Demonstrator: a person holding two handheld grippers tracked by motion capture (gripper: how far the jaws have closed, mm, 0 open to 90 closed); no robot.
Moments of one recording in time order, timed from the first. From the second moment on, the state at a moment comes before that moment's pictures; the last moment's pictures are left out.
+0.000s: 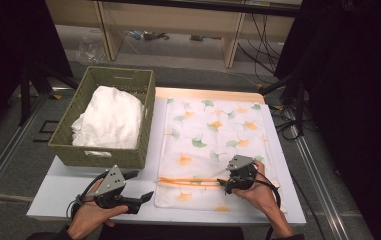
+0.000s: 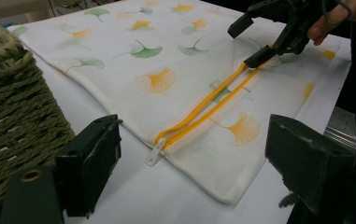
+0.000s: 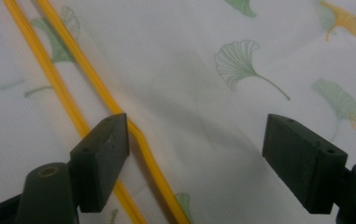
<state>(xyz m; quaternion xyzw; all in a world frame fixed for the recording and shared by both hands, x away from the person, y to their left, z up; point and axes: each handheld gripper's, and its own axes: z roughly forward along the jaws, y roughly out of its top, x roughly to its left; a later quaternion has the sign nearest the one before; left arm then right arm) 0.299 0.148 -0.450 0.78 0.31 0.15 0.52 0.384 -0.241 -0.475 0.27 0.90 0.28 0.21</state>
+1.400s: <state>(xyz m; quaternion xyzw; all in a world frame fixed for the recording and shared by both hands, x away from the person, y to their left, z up) 0.420 0.200 -0.338 0.74 0.40 0.26 0.47 0.422 -0.235 -0.446 0.22 0.90 0.26 0.27</state>
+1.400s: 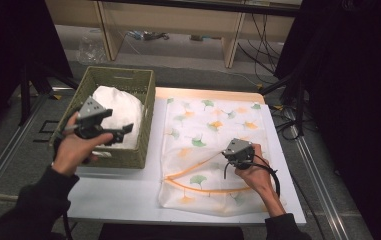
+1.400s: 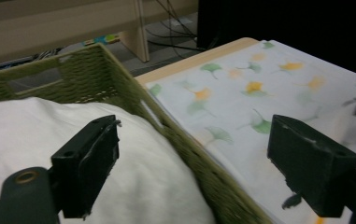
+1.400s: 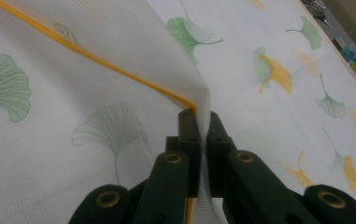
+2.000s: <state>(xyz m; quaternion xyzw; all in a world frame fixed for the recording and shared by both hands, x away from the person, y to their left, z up) 0.541 0.250 -0.403 0.76 0.55 0.16 0.30 0.423 -0.234 -0.447 0.21 0.91 0.26 0.26</state>
